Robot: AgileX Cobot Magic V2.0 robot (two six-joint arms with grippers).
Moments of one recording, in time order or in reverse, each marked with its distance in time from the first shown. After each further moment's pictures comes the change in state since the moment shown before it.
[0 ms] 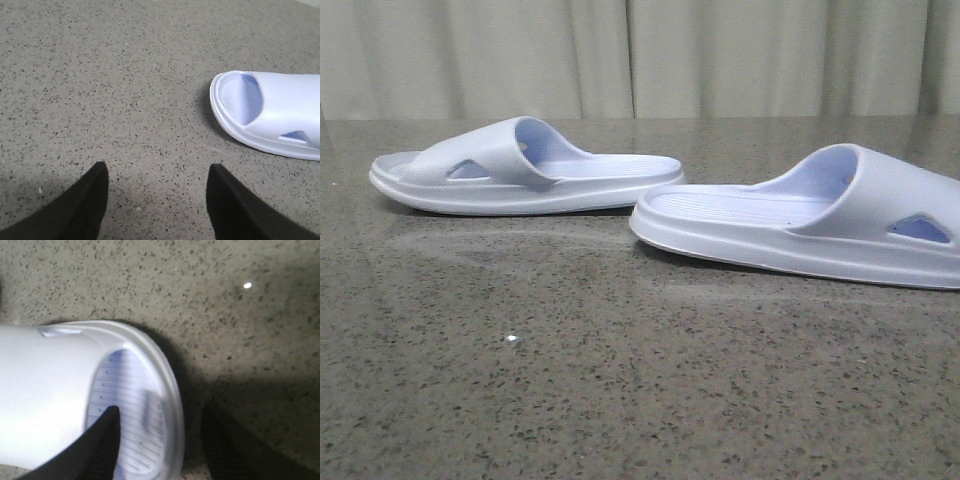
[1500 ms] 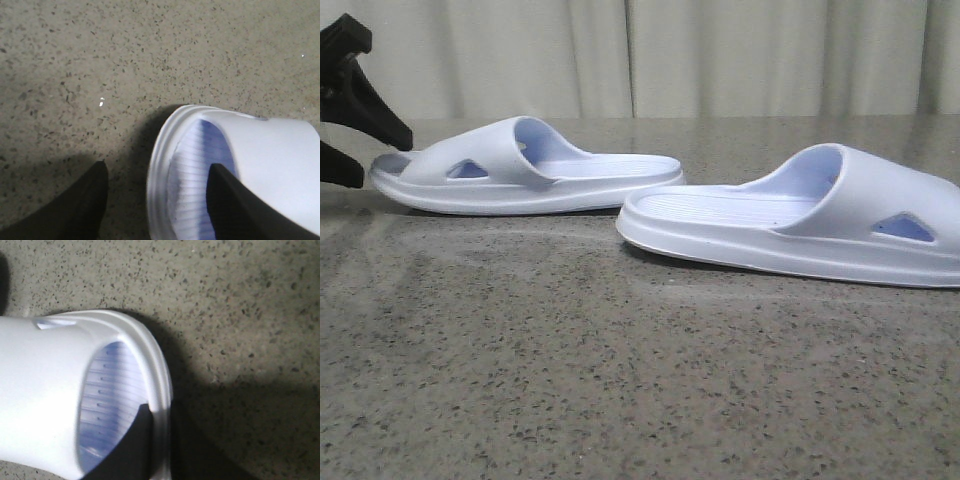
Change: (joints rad) left arm 0.000 0.776 -0.406 -0.731 0.193 0.601; right arm -0.004 0.056 -0.006 0.053 0.036 -0.051
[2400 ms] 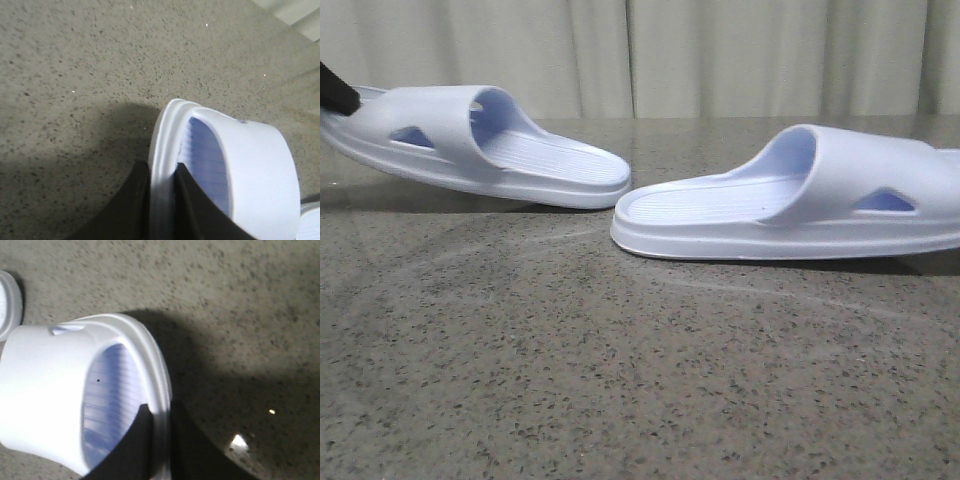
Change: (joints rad) left arm 0.150 -0.079 -0.019 -0.028 0.155 0.086; right arm 0.000 0.000 -0.087 0.052 0.052 0.000
